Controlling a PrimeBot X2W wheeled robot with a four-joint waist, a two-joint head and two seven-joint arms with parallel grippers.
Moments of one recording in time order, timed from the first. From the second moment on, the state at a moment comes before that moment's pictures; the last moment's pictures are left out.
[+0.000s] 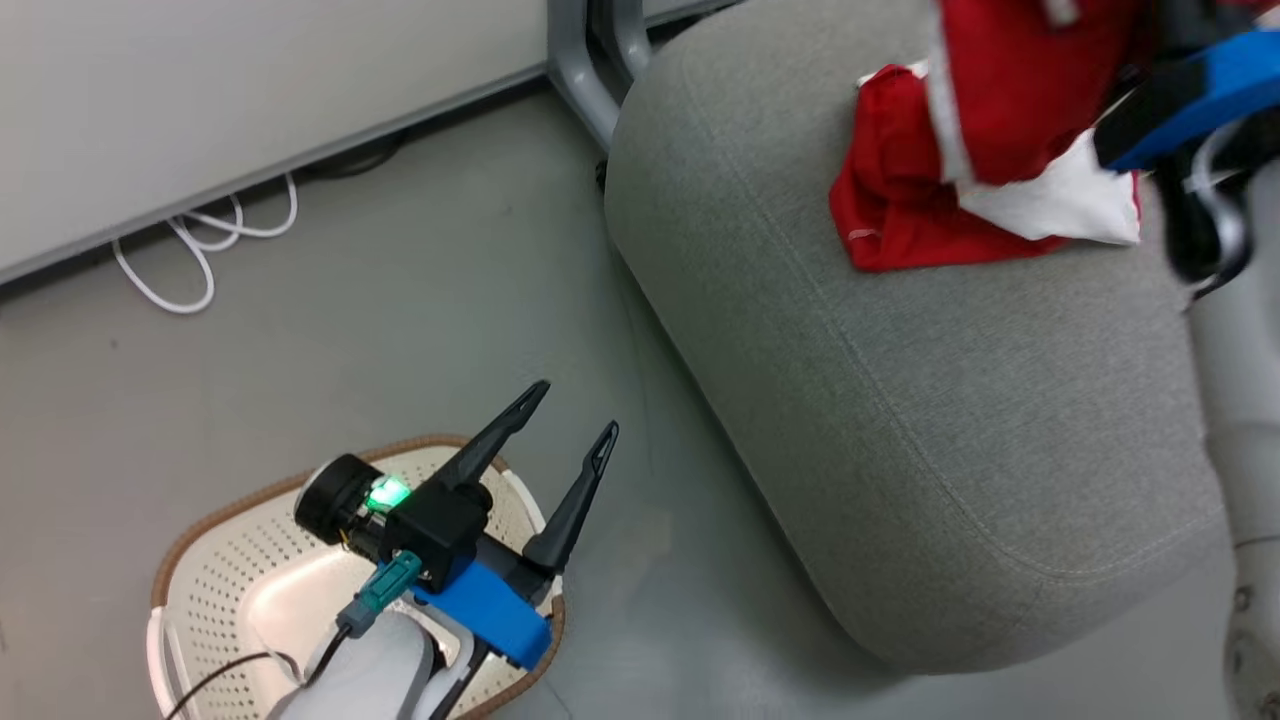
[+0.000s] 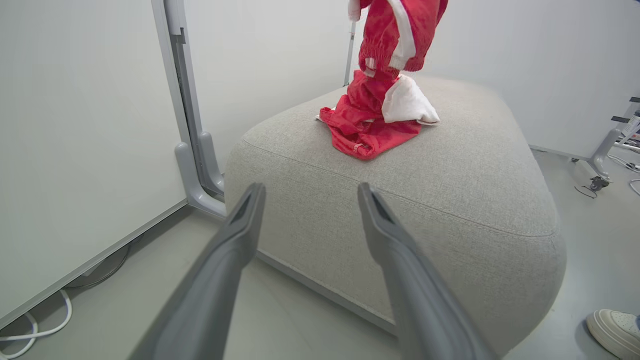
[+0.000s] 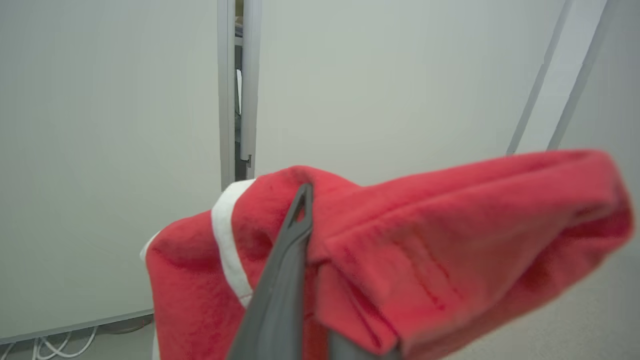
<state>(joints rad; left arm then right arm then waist) -0.38 0.18 -0.51 0.30 -0.19 -0.13 -0.26 -0.99 -0.24 0.03 0.69 0.15 0.13 -0.10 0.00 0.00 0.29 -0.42</state>
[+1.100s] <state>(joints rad) -0.64 0.27 -0.57 0.22 -0.19 -0.12 -0.26 -1.04 -0.36 -0.39 0.85 0.01 0.13 -0.21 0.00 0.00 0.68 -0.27</state>
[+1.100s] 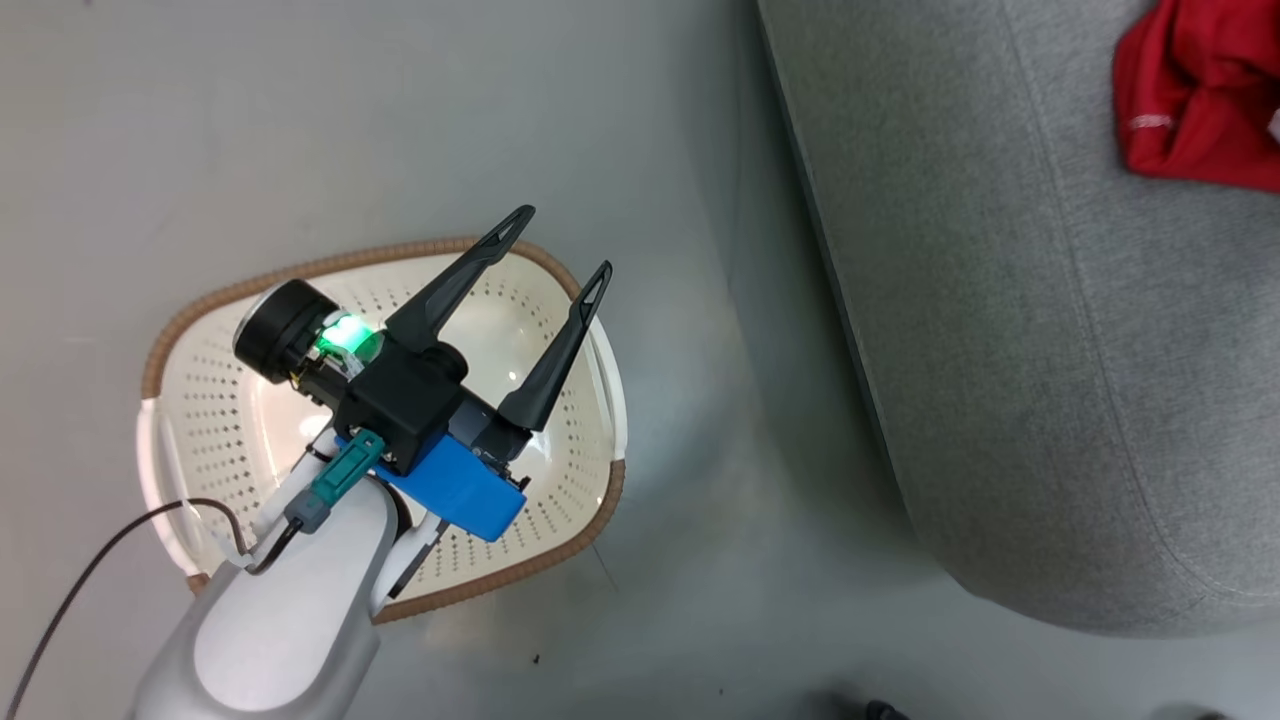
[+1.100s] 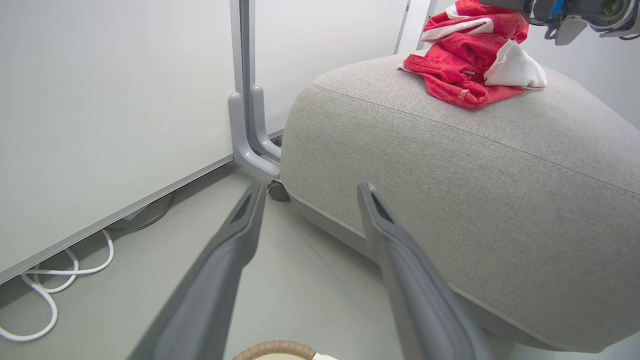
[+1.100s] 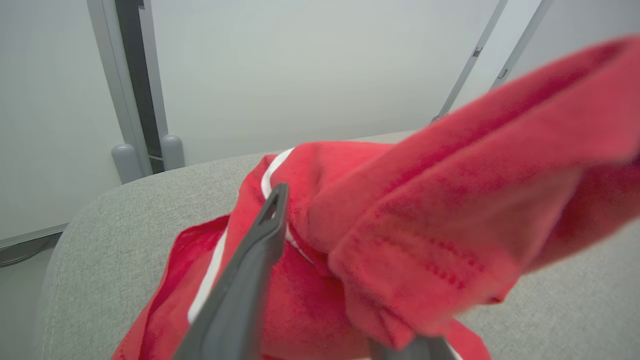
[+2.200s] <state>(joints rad) -0.15 0.08 -0.23 0.30 -0.25 -0.10 -0.26 -0.22 -0.13 -0.21 0.28 -0.01 0.13 -0.08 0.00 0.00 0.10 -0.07</state>
